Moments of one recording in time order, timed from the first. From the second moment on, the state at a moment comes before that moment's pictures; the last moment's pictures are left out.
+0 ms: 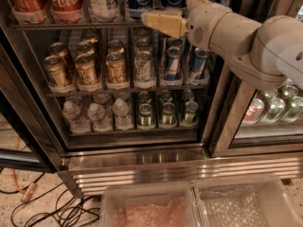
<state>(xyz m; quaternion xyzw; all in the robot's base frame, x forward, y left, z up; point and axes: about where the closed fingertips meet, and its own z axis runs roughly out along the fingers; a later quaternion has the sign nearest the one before) 0.645 -0.062 1.061 -0.27 0.62 0.22 0.71</state>
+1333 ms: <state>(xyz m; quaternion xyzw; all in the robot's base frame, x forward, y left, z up) 0.690 -0.086 1.059 -0.27 0.62 0.18 0.72</state>
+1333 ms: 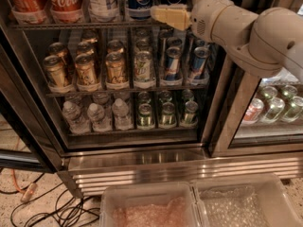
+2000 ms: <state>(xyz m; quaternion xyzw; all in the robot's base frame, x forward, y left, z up) 0.705 -0.090 1.061 -0.27 0.61 0.18 0.72</state>
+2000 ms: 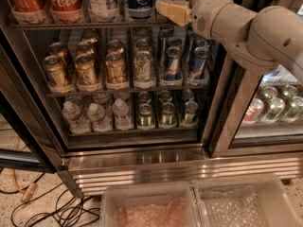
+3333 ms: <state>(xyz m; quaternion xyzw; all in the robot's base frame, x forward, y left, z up) 0.727 -0.094 1.063 -0.26 0.61 0.17 0.73</state>
